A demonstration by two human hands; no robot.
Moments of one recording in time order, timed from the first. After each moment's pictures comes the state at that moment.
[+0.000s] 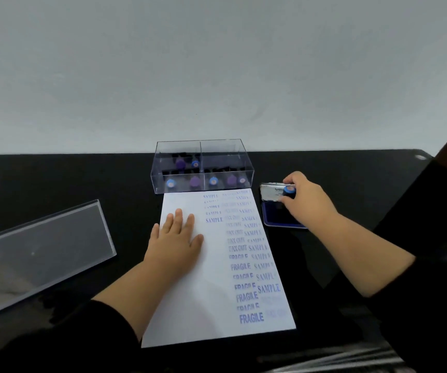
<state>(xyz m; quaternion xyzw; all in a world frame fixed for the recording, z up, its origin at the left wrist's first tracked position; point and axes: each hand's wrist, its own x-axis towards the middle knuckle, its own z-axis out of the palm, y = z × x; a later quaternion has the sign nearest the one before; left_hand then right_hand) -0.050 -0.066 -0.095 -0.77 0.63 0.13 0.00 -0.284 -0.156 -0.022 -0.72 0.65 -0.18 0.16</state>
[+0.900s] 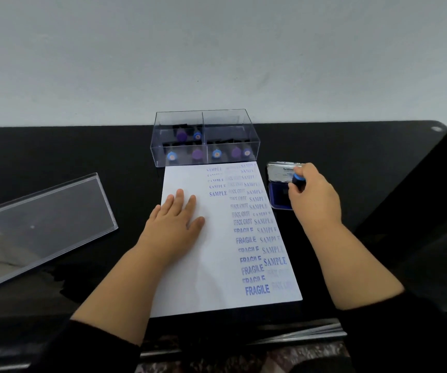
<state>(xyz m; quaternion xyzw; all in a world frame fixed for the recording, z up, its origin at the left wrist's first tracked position) -0.041 -0.049 -0.100 -0.75 0.65 0.14 -0.01 -0.280 -0.120 -0.063 -0.66 0.67 -0.31 0.14</state>
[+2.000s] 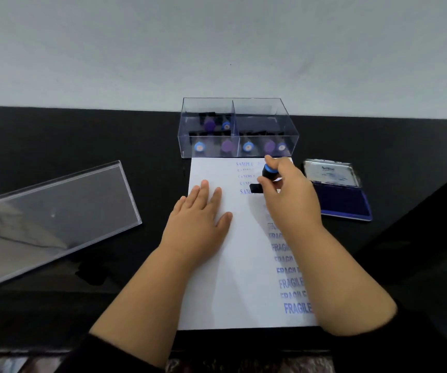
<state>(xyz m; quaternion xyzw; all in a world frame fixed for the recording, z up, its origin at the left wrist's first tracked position) -0.035 -0.052 -0.106 -0.75 0.65 0.11 -0.07 -0.185 -0.113 -0.076 -0.71 0.55 -0.37 0.23</state>
